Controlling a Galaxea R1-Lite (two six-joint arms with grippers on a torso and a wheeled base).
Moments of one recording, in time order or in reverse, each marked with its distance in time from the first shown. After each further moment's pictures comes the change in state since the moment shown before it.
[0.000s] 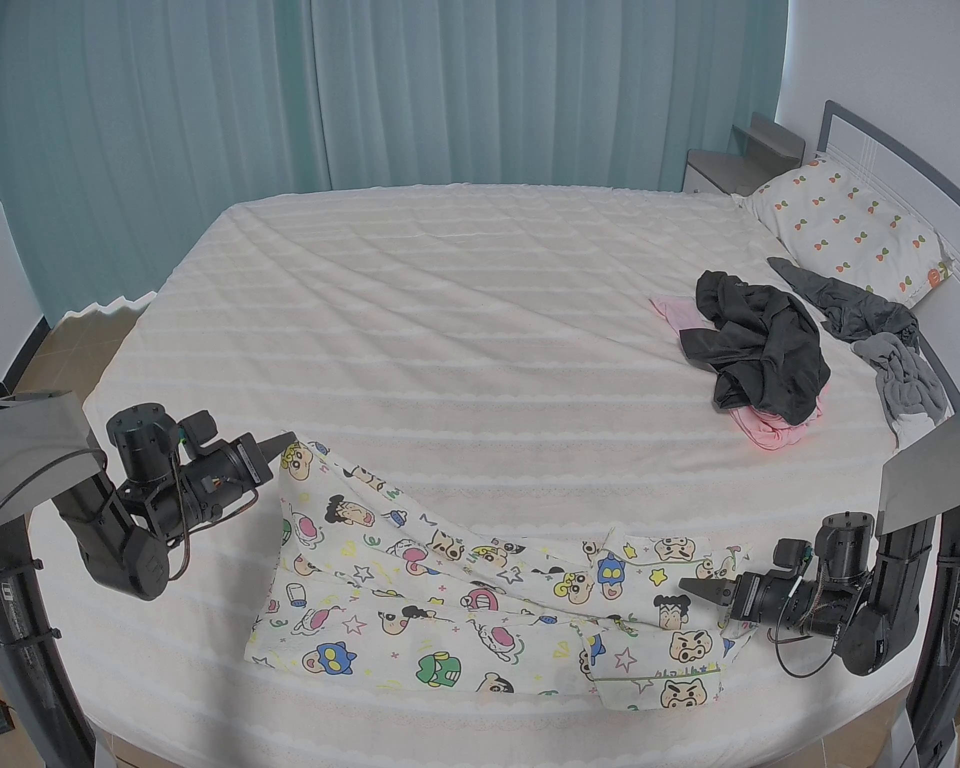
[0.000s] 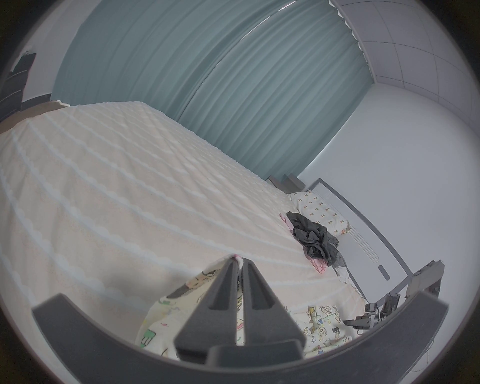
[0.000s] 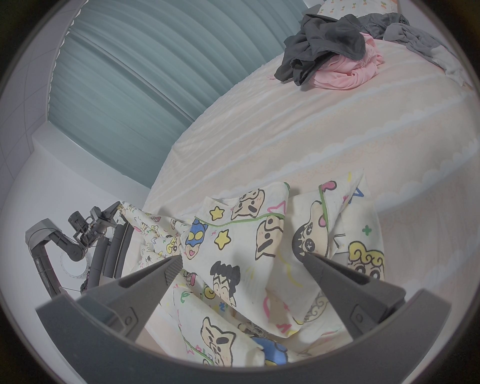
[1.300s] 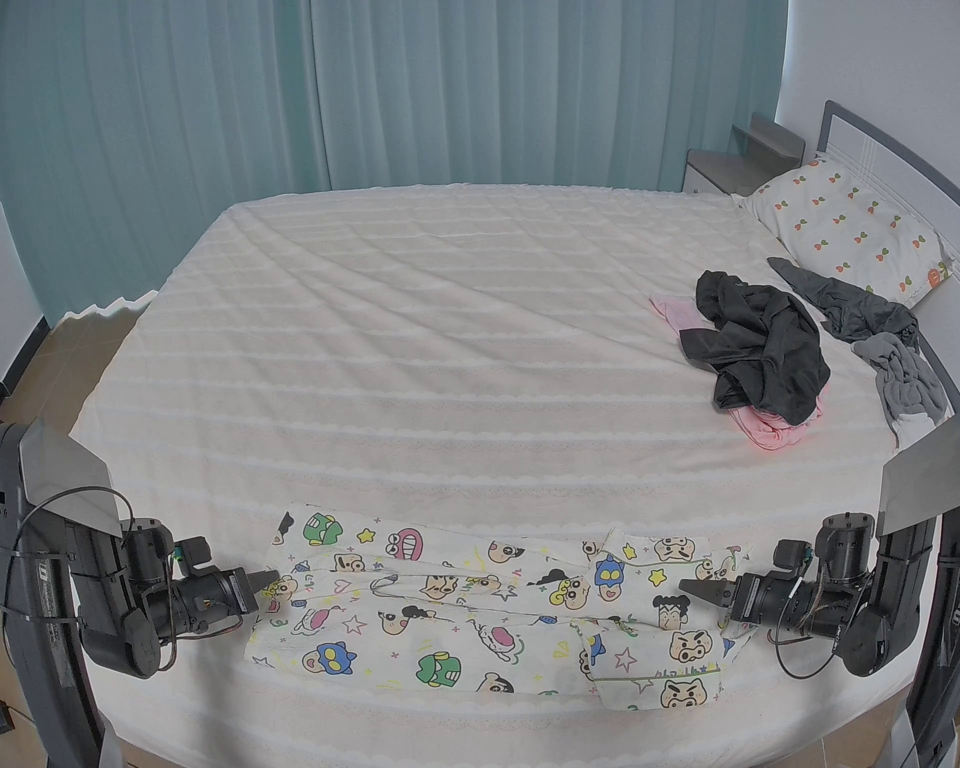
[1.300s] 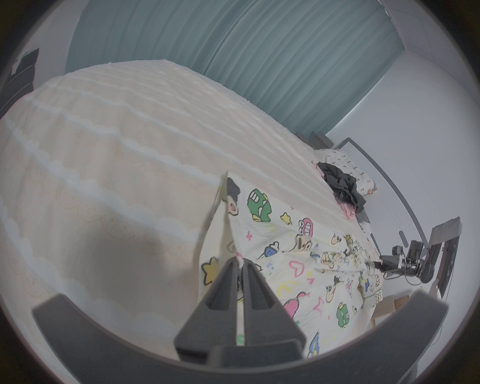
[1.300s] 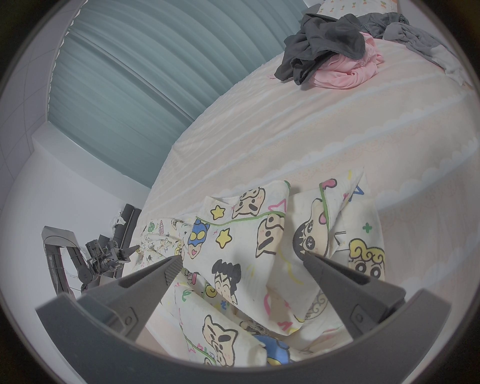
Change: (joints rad) left arm 0.123 0.235 0.364 -0.201 -0.076 0.228; right arm 0.003 -0.004 0.006 0.000 0.000 0.002
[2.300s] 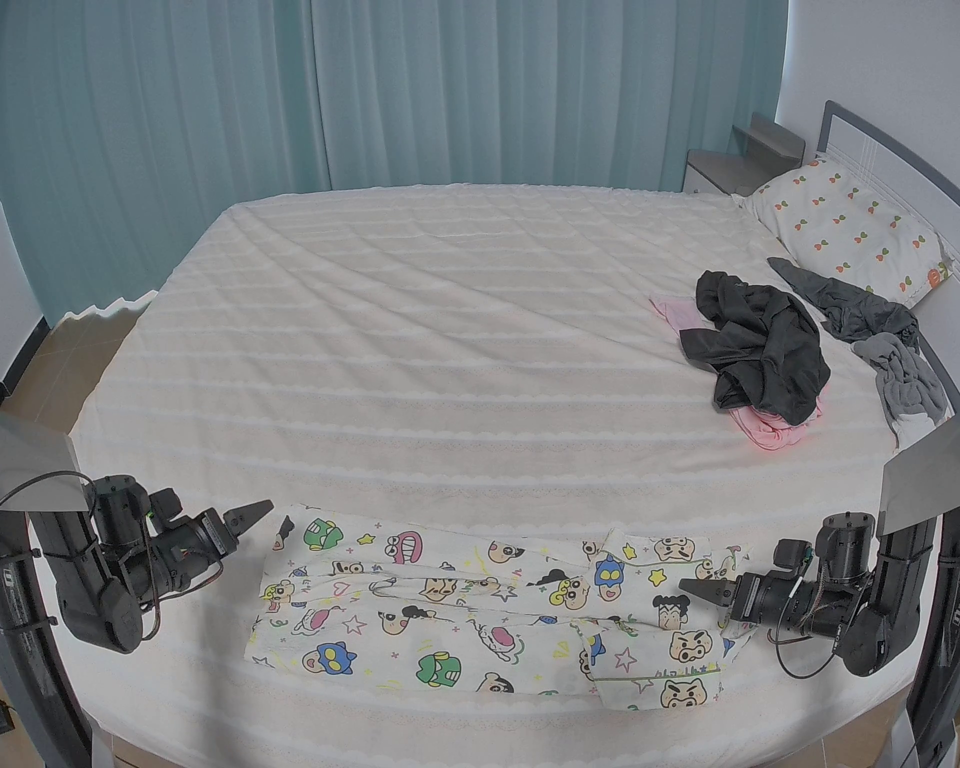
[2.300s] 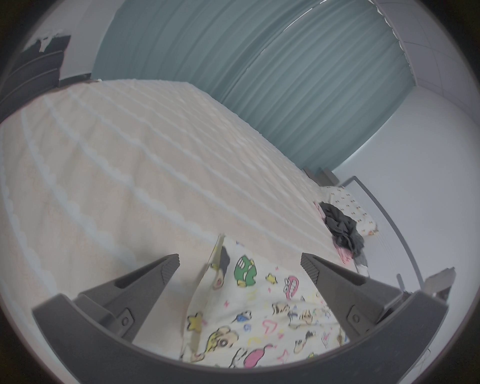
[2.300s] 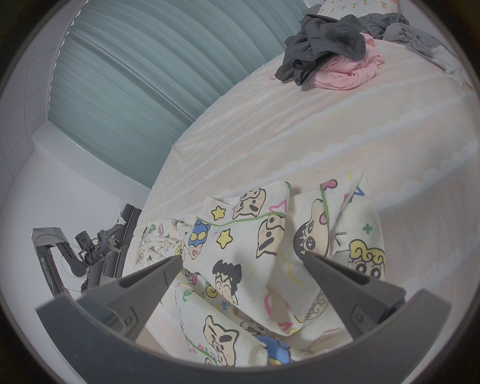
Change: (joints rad) left arm 0.000 -0.181 -0.061 0.068 0.096 -0.220; right arm 0.000 -0.002 0.000 0.000 0.000 0.000
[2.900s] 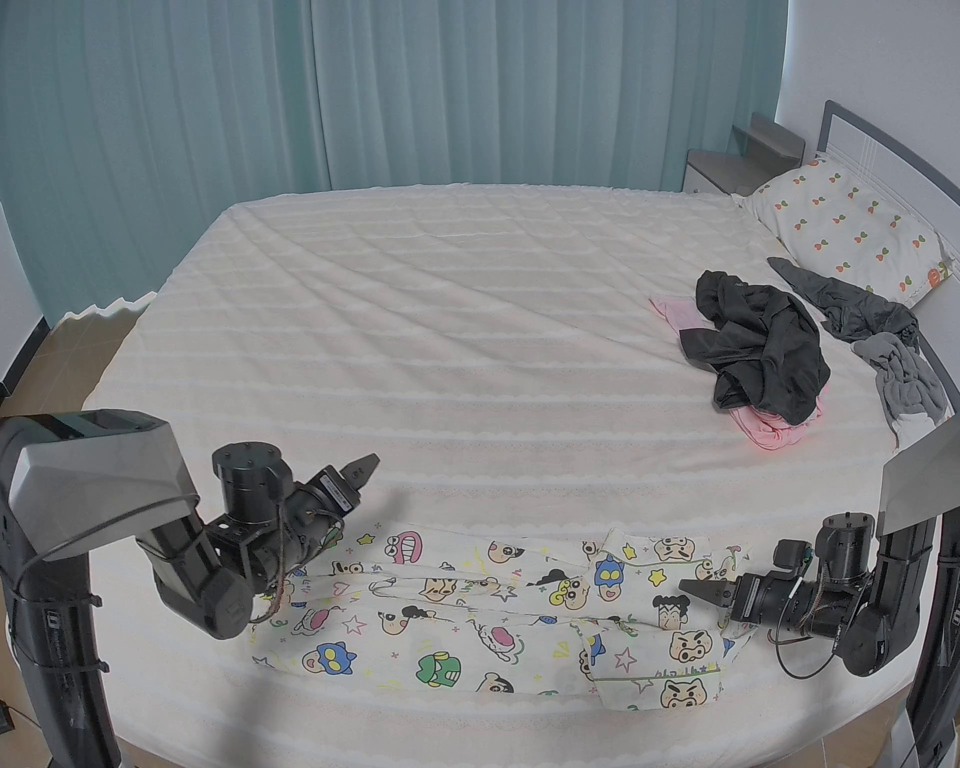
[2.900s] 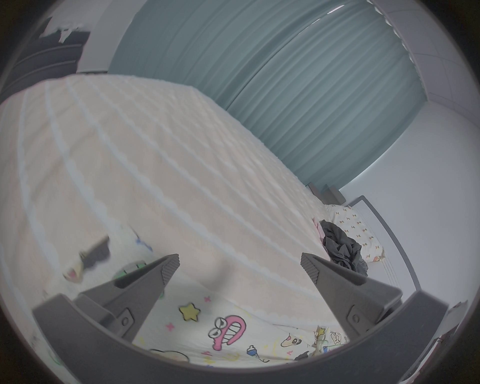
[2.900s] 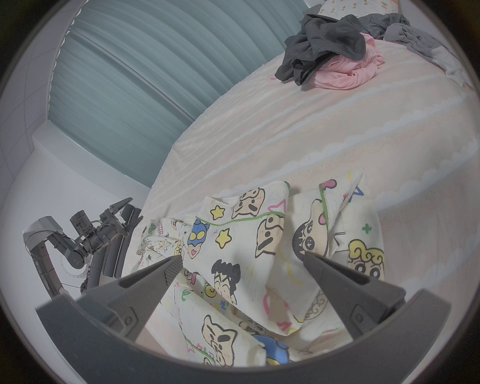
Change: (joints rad) left arm -0.415 0.048 -0.326 0.201 0.503 -0.254; right arm 0.000 0.002 0.000 0.000 0.000 -0.005
